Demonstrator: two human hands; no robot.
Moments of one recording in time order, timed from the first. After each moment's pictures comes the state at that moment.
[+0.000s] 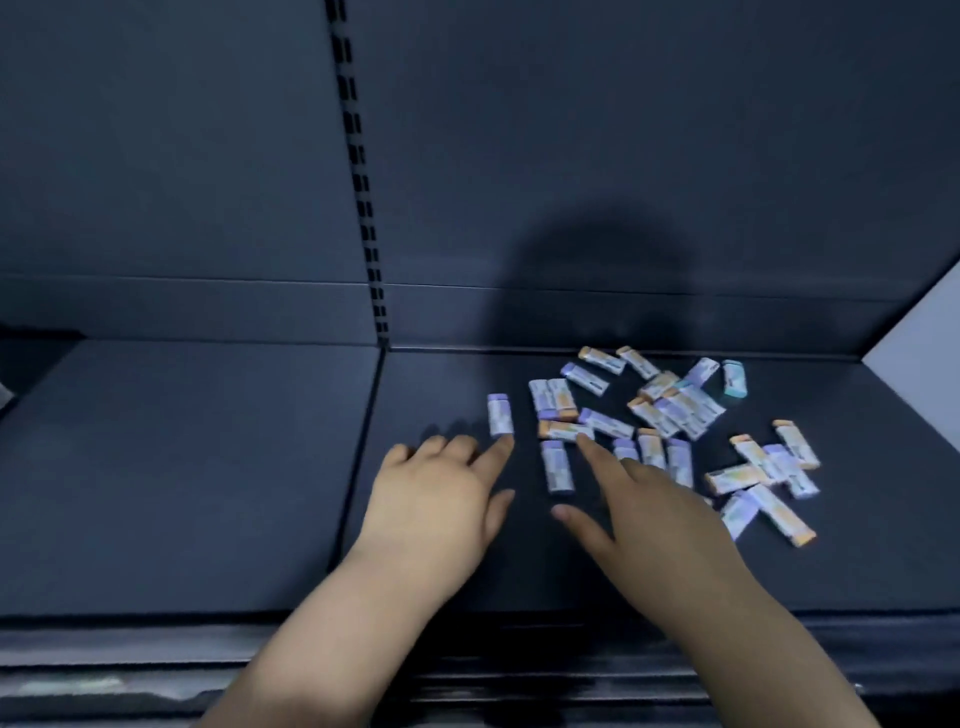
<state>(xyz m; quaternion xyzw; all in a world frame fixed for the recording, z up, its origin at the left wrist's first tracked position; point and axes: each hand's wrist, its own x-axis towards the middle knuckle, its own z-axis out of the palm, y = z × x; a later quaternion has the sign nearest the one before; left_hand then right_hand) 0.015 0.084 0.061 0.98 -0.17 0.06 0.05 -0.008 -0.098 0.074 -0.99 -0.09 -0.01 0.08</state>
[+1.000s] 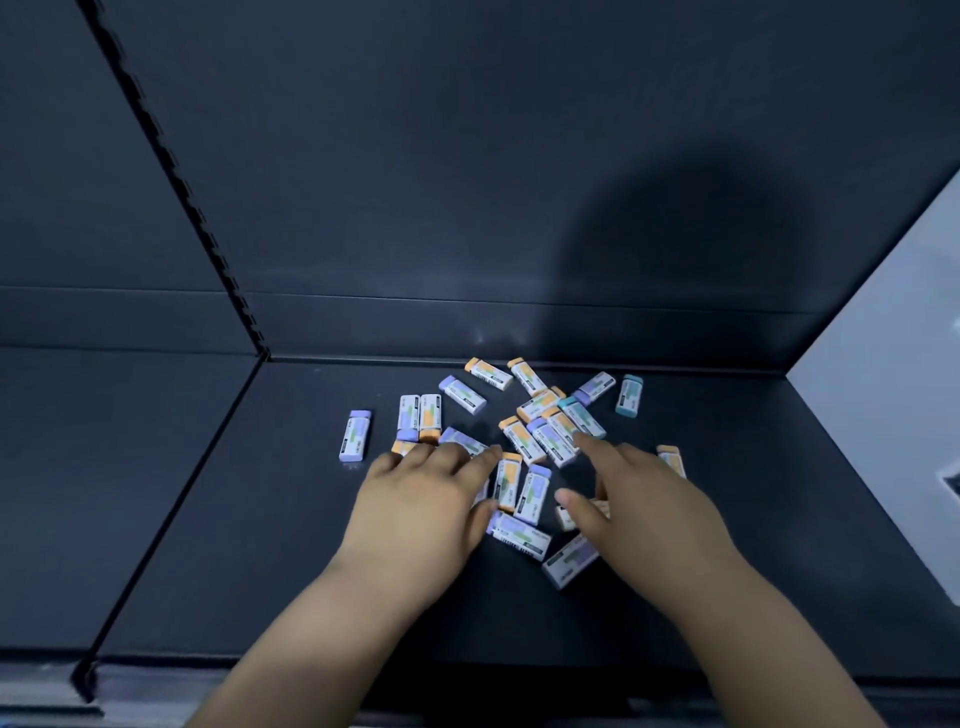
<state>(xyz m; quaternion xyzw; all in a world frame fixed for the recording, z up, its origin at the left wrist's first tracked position) 0.048 -0.057 0.043 0.97 -0.18 0.14 0.02 0.041 -0.253 0.077 -0.99 -0.08 0.01 0.12</state>
